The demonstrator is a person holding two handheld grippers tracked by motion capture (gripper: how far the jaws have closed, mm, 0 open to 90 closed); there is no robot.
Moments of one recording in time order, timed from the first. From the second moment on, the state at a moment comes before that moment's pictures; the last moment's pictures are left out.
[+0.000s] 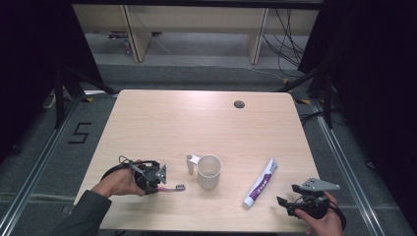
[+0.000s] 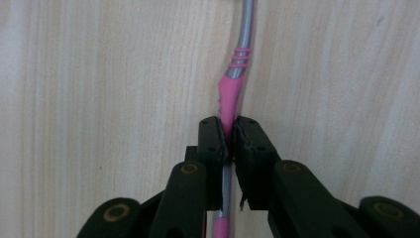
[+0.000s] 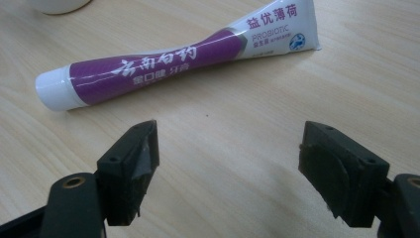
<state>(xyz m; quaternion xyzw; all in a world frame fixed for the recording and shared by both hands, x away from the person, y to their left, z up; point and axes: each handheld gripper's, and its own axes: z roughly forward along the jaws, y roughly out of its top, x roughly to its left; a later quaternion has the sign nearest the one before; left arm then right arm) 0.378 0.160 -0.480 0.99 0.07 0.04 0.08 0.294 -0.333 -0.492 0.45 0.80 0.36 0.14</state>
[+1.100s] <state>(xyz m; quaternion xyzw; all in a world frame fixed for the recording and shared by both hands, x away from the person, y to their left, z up) 0.374 0.166 -0.453 0.97 0.19 0.03 0.13 0.296 -0.335 -0.491 0.44 0.81 0.36 0.16</state>
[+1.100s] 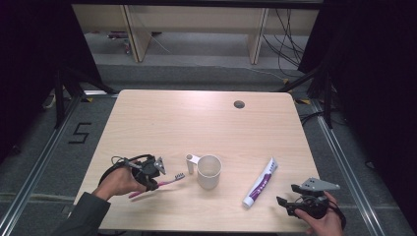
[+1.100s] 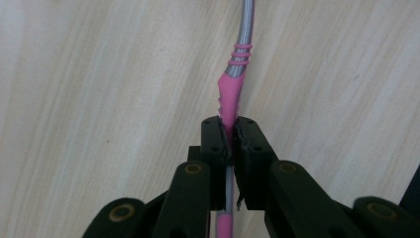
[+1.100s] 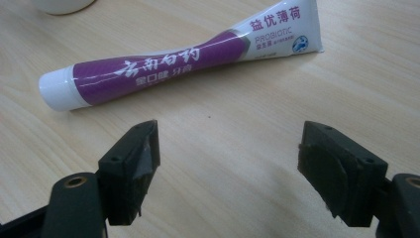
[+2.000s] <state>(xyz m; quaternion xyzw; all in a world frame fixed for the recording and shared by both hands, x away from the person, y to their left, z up) 0.364 0.193 -0.427 0.82 0.32 0.16 0.44 0.296 -0.336 -0.492 0.45 0.80 0.36 0.15</state>
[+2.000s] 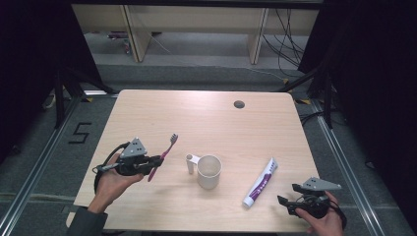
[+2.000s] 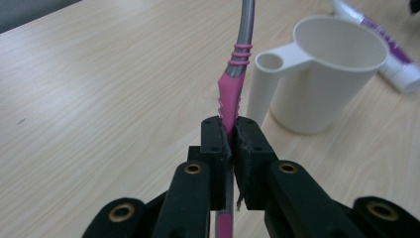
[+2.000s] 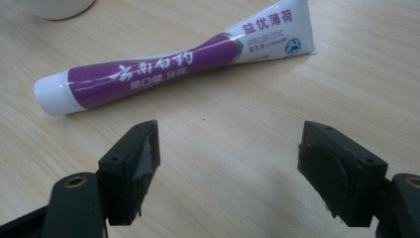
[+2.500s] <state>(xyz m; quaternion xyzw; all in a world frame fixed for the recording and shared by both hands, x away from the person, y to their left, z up) 0.366 0.186 -0.432 0.75 0.35 0.18 0.53 0.295 -0.335 -0.492 0.46 0.80 0.36 0.14</state>
